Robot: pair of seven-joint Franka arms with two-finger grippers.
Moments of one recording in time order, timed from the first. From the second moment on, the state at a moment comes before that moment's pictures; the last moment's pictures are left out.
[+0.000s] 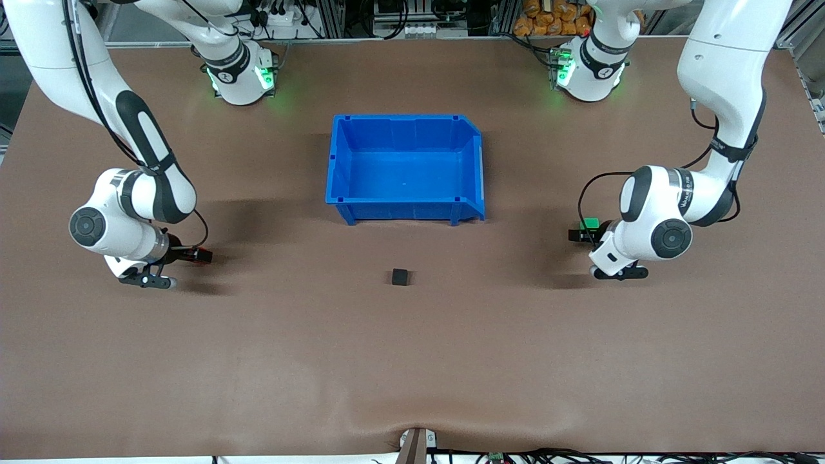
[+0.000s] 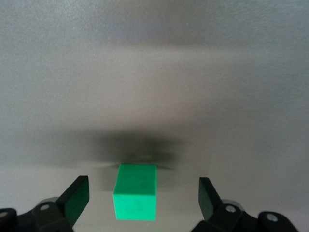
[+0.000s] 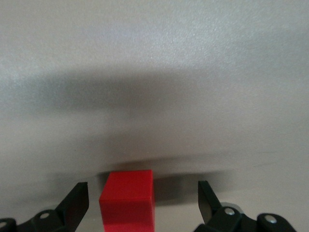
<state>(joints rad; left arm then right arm) -0.01 0.51 -0.14 -1.98 0.05 2.14 -0.18 -0.03 0.51 -0.08 -2.07 0.05 2.45 -0.01</state>
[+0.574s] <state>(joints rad) -0.01 0.52 -0.14 -1.99 0.05 2.14 -0.20 -0.03 0.51 -0.08 -2.07 0.05 2.46 -0.01</state>
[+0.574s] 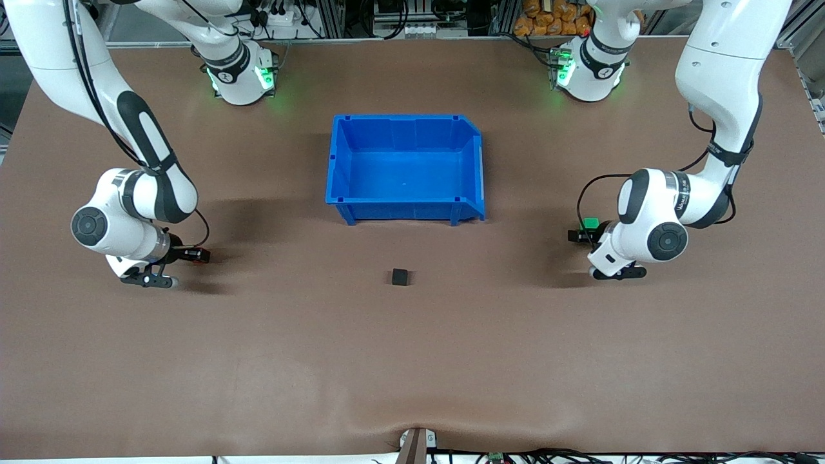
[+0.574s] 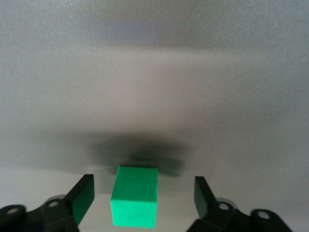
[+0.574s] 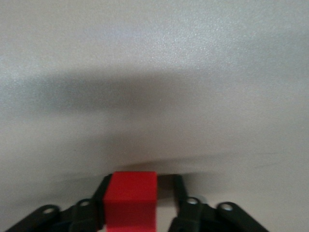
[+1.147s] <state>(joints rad) -0.01 0.53 -0.14 -2.01 0.06 2.14 -0.20 -0.03 0.51 -0.08 -2.07 0.05 2.46 -0.04</state>
